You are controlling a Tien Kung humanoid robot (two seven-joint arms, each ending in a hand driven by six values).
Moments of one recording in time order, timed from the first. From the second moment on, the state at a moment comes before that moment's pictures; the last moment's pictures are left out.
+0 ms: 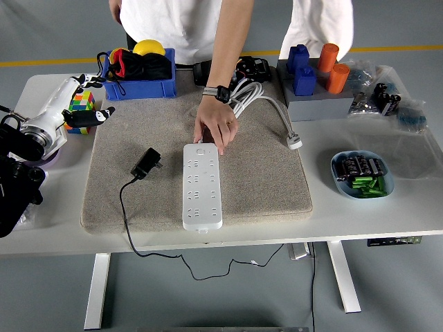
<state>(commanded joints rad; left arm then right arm) -0.48 0.32 -1.28 -1.09 1.70 0.05 0.08 0.07 -0.24 1.33 0.18 -0.65 -0.11 -0.16</state>
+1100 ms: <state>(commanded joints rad) -0.47 0.34 -1.39 -1.08 1.72 0.04 0.09 0.06 -0.24 1.35 0.18 -0.66 -0.11 -0.16</state>
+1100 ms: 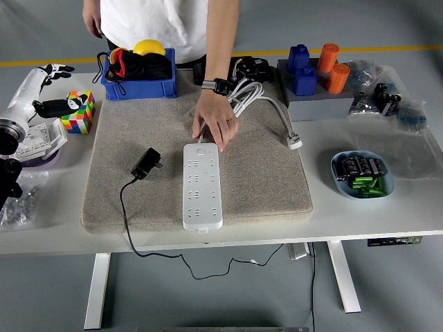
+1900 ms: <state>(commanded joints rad) -0.47 0.35 -1.40 -1.06 1.72 0.04 0.09 0.07 -0.25 1.36 0.18 -0.66 -0.12 -0.16</state>
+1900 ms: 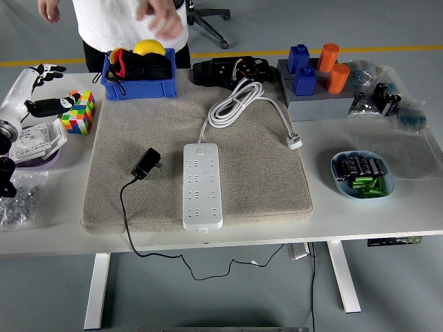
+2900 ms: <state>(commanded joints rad) -0.46 0.37 -1.45 -1.09 1.71 0.04 0.09 0.09 -0.26 1.36 0.18 -0.68 -0.13 -0.16</state>
